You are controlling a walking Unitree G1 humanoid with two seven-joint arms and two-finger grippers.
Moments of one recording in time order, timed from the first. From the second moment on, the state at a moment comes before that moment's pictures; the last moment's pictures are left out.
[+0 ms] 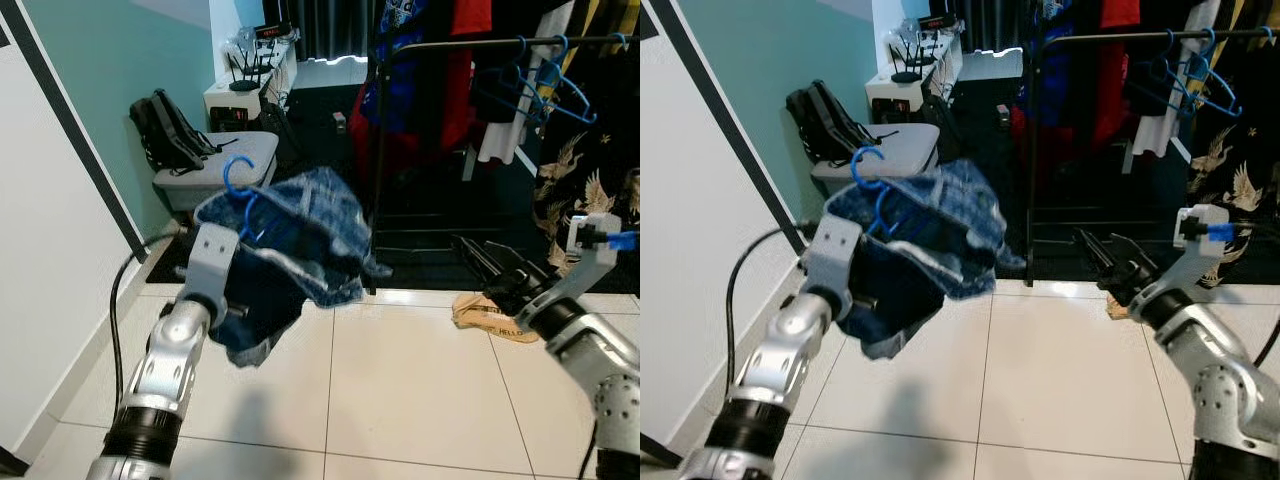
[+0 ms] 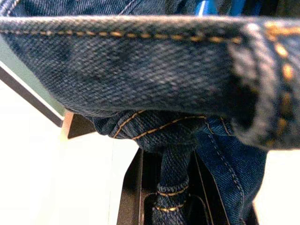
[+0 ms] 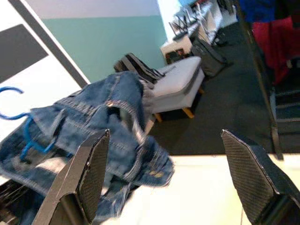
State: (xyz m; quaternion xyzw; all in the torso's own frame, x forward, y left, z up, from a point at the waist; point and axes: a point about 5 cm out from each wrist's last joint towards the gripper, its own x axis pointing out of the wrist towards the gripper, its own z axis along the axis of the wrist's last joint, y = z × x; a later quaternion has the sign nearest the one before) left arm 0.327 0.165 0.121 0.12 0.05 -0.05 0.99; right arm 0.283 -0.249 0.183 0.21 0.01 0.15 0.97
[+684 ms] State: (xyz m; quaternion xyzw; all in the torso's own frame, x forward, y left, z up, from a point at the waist) left arm 0.288 0.173 0.069 0.13 0.07 -0.06 0.99; right arm 0.281 -0.255 0.125 0.20 0.08 0.06 0.97
